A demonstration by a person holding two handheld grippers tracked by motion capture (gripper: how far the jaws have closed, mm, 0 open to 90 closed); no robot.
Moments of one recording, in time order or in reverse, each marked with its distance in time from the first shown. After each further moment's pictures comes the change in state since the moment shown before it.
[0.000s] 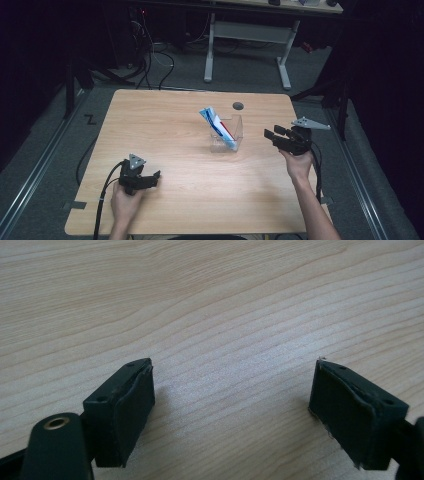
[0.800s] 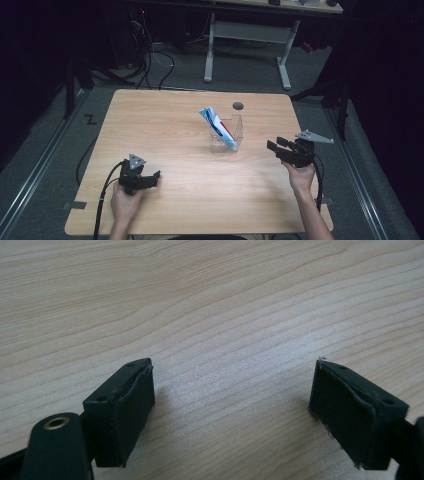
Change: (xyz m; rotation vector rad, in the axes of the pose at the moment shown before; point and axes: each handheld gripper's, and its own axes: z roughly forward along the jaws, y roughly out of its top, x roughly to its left) left arm 0.000 0.000 0.000 -0.001 0.000 0.000; right arm -0.005 -0.037 -0.010 0.009 0.009 0.055
